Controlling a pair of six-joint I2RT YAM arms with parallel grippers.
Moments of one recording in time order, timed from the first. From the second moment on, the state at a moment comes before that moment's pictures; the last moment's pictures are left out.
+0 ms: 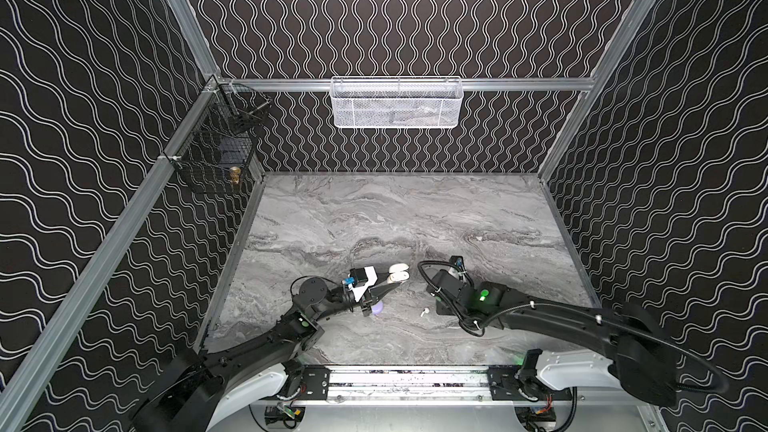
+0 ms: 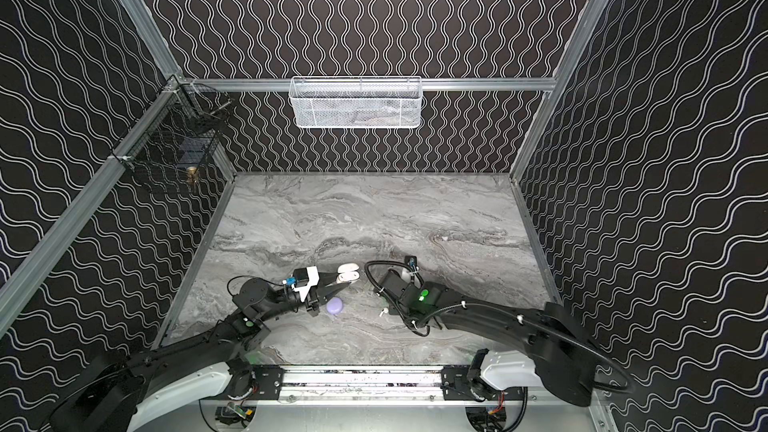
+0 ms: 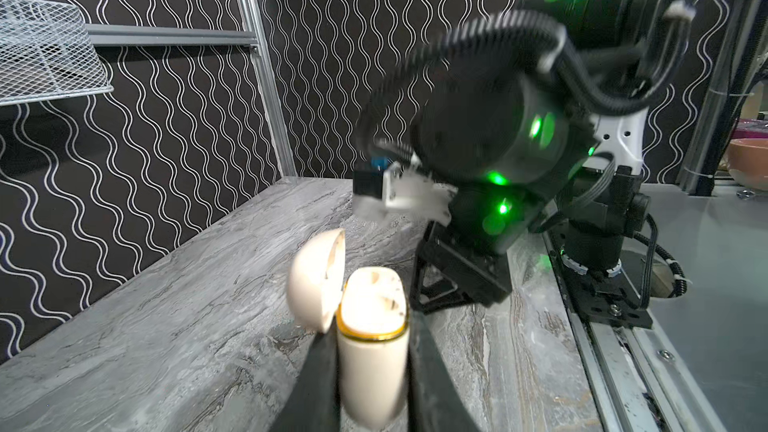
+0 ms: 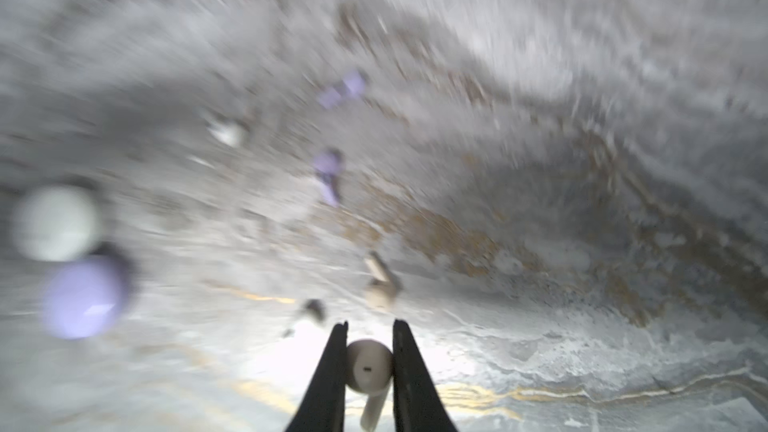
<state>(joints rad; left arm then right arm) -0.69 0.98 0.20 0.90 0.53 0.06 1.08 1.22 0.84 -0.67 0.48 0.95</state>
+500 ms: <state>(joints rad) -0.69 1.03 0.13 1.10 0.60 0.05 1.47 1.03 0.88 -0.24 0.79 0.56</state>
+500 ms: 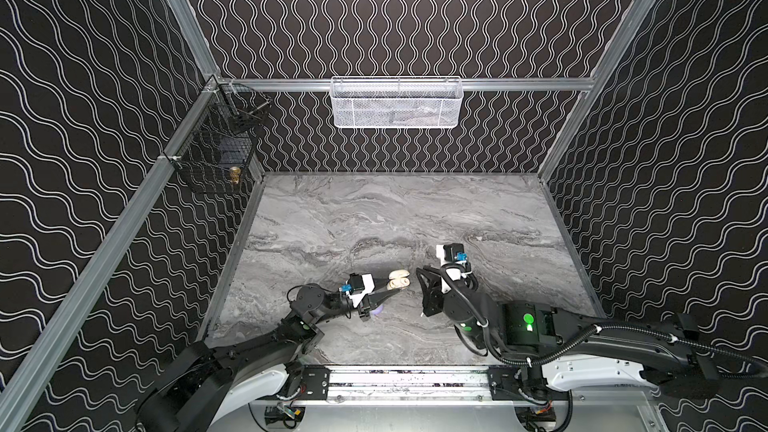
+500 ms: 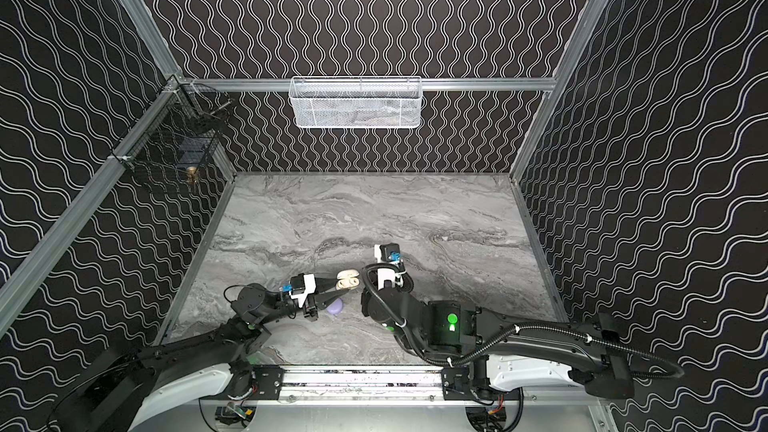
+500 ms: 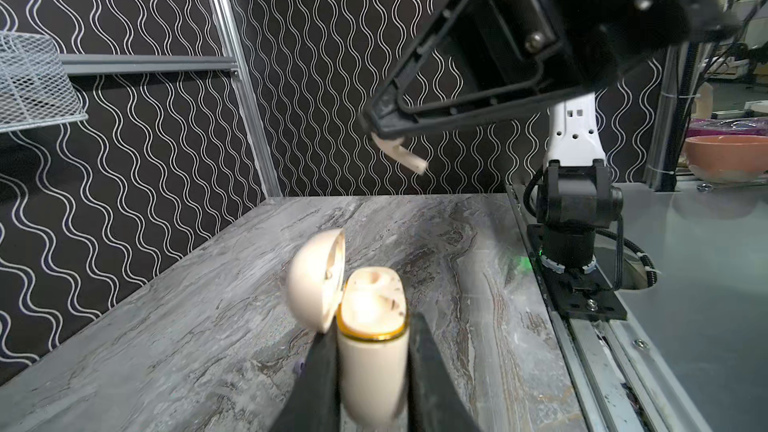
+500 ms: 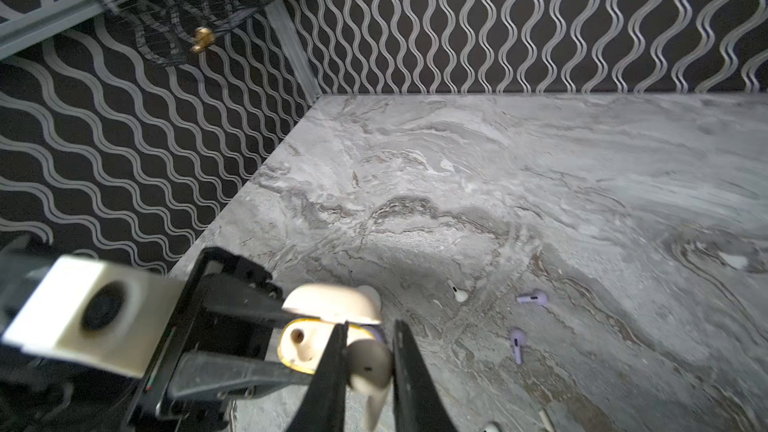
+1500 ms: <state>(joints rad) -0.69 0.98 0.10 1.22 0.62 0.00 1.47 1.11 0.50 0.85 0.79 0.01</state>
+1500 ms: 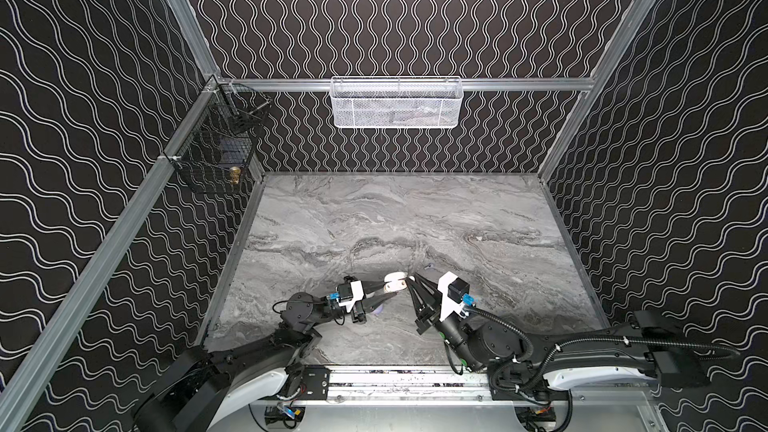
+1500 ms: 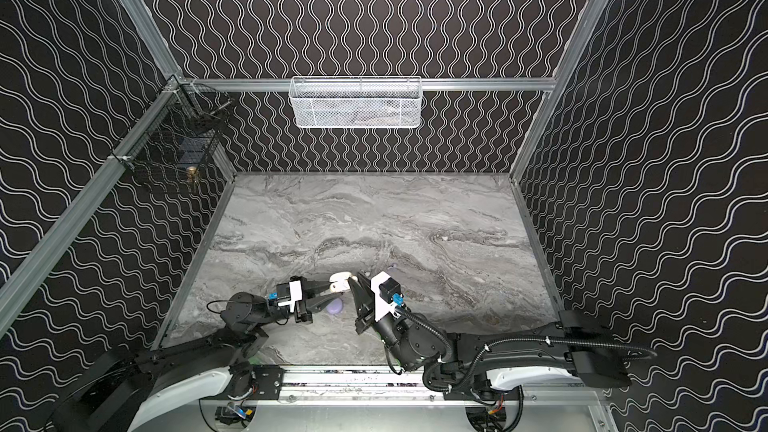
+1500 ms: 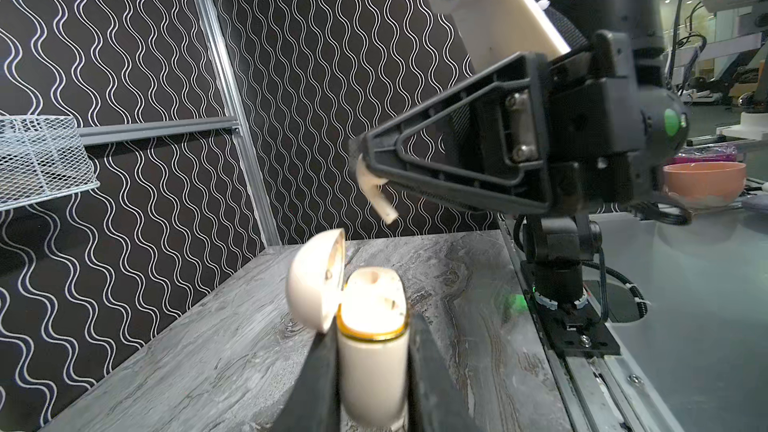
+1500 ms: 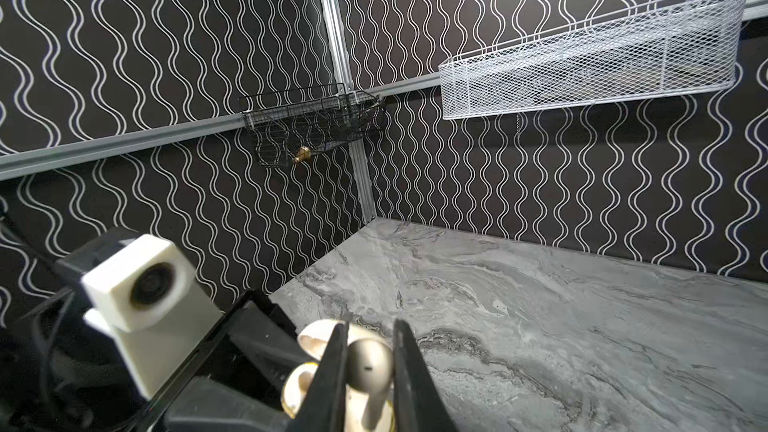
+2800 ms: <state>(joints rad) -0.69 0.88 0.11 1.11 0.53 -0.06 1.36 1.23 0.44 1.10 0.54 -0.06</state>
